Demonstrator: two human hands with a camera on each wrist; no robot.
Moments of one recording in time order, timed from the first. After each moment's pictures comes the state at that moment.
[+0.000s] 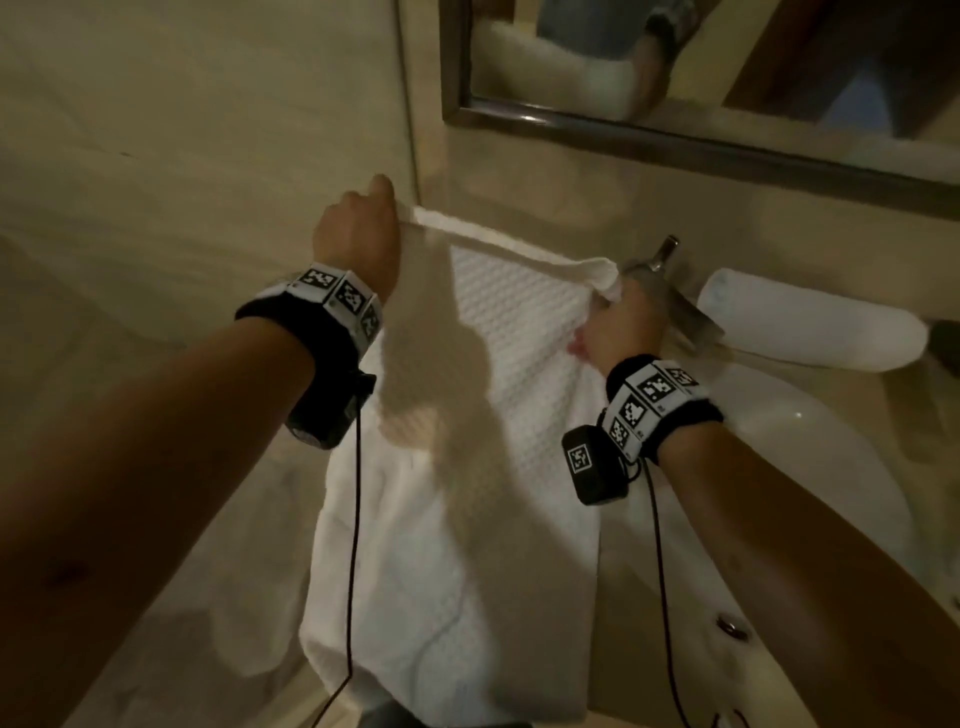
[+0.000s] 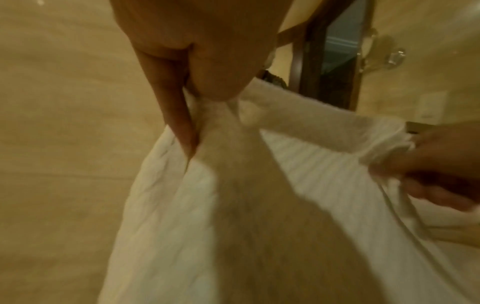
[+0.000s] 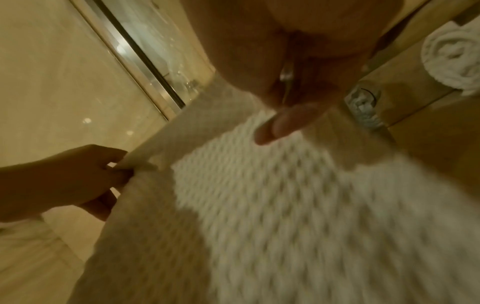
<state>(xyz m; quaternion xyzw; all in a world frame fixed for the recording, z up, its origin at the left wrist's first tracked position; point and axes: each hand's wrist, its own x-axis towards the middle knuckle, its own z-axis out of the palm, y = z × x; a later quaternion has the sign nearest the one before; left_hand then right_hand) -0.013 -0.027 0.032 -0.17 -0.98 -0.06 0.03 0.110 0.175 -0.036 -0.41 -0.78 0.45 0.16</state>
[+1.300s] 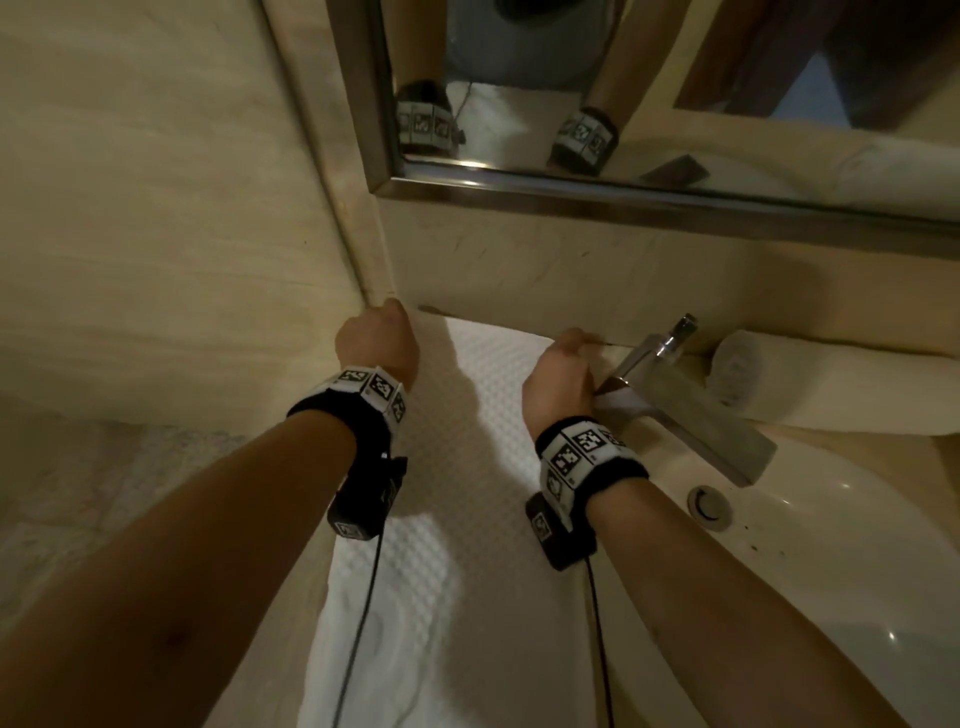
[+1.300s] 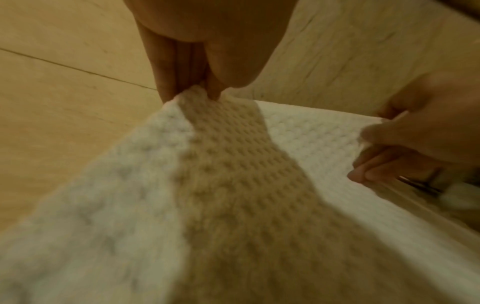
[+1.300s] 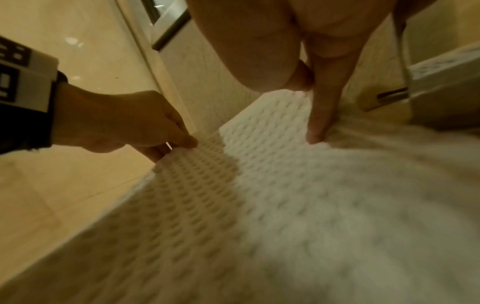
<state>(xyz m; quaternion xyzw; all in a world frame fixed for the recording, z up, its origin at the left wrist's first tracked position) -0.117 0.065 -0.089 -0.16 -0.98 -0.02 -0.08 0.002 0.190 -0.101 -0.41 -0.87 0.28 0.02</state>
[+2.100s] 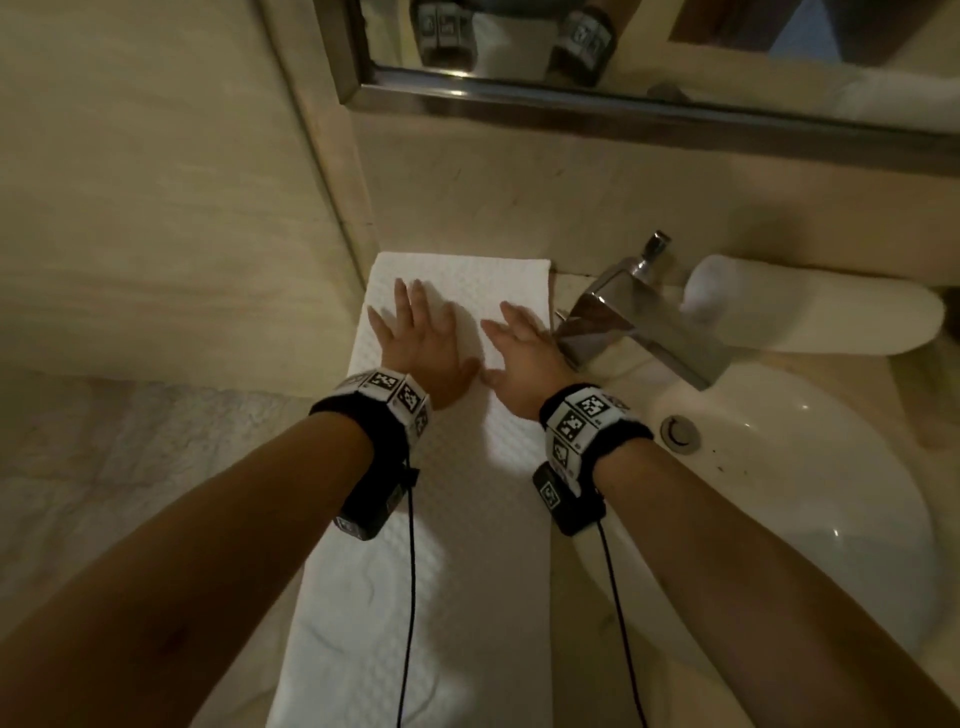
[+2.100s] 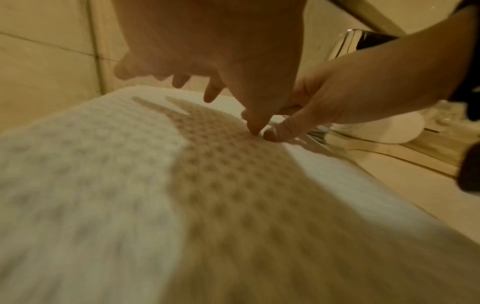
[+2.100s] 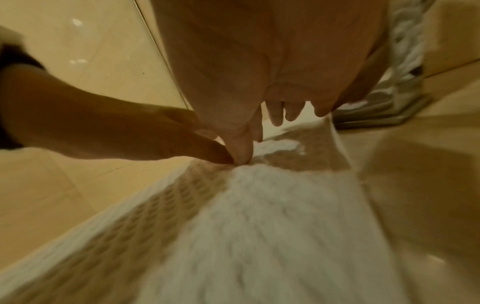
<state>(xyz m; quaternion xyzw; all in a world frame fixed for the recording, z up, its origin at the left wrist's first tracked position) -0.021 0.065 -0.123 -0.31 -0.93 0.05 -0.18 0.057 0.189 -0.121 -0.16 -0.95 0.22 -0.15</state>
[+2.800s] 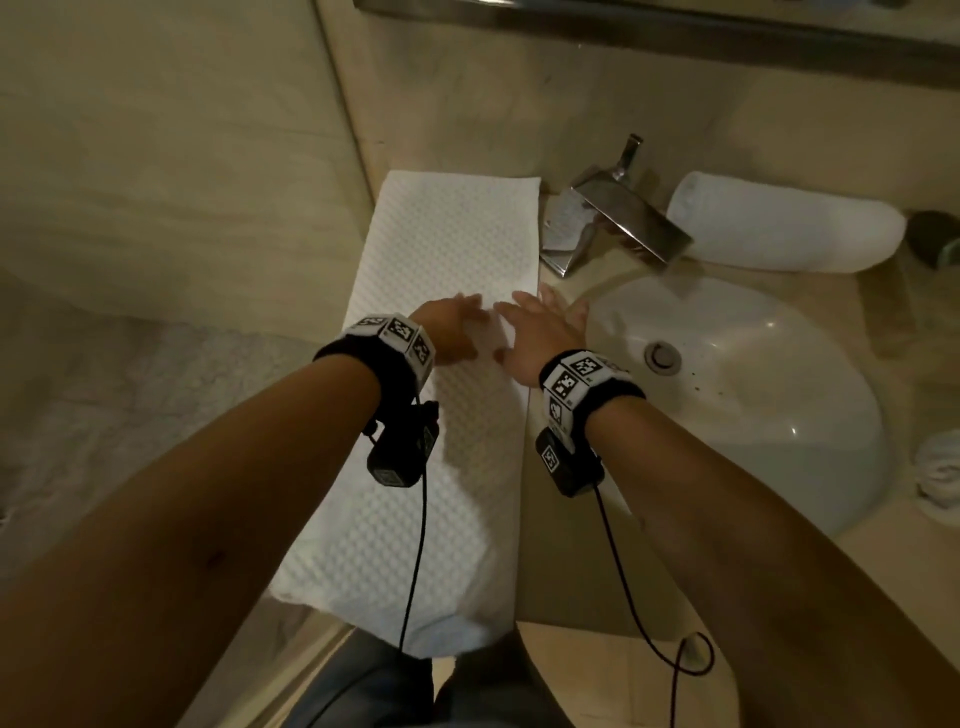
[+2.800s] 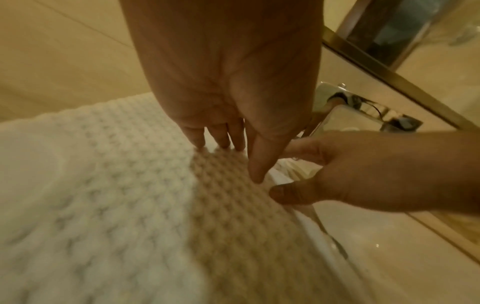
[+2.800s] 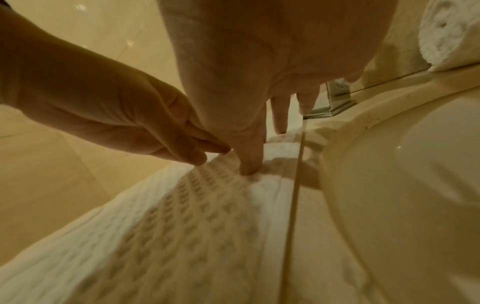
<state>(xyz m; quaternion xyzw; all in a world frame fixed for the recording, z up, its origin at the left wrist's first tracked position) 0.064 0.038 -0.101 -0.31 -0.88 -0.10 -0.34 0.155 0.158 -0.110 -0.17 -0.96 0.12 -0.18</state>
